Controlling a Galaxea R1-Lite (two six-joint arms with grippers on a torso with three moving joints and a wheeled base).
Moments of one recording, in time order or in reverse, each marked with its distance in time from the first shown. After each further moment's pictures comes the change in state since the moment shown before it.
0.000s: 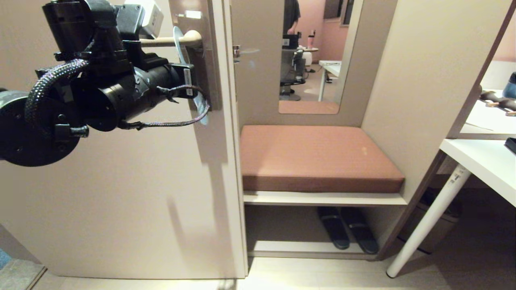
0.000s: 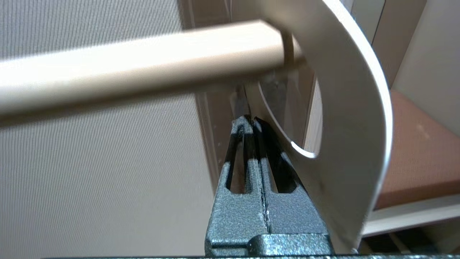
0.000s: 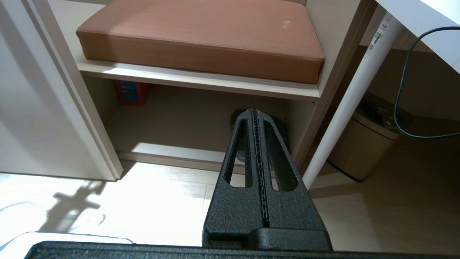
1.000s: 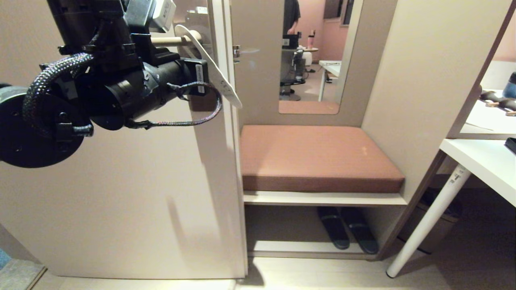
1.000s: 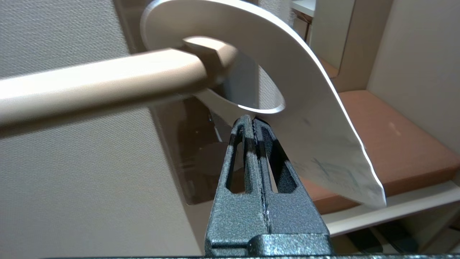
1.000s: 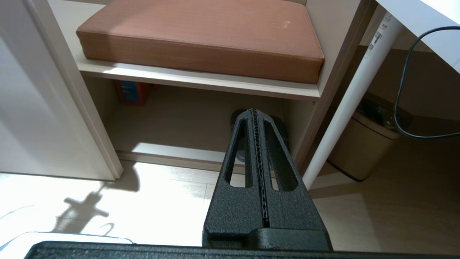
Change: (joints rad) left arm -0.073 -0.006 -0.017 0.011 0.003 0.006; right arm 0.000 0.000 0.000 0.000 0.000 0.000
